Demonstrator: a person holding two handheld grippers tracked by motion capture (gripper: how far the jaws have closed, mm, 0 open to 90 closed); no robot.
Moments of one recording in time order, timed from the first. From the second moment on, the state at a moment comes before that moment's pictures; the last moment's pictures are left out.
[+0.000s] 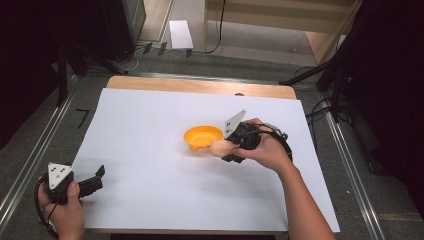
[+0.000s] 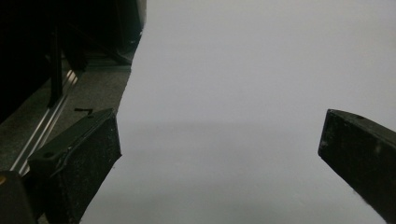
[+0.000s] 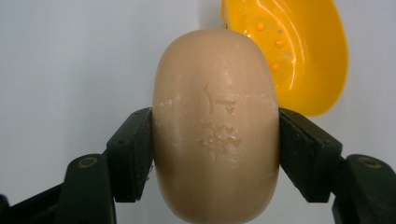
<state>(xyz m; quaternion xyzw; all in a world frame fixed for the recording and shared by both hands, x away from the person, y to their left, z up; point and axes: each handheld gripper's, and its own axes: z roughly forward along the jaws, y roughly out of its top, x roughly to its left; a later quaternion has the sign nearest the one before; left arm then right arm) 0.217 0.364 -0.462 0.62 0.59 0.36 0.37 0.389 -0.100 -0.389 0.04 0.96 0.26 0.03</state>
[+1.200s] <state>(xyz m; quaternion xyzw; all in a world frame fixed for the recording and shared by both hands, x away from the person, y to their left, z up) 0.217 0.364 -0.462 0.62 0.59 0.36 0.37 0.436 -0.046 -0.384 0.00 0.97 0.24 0.04</state>
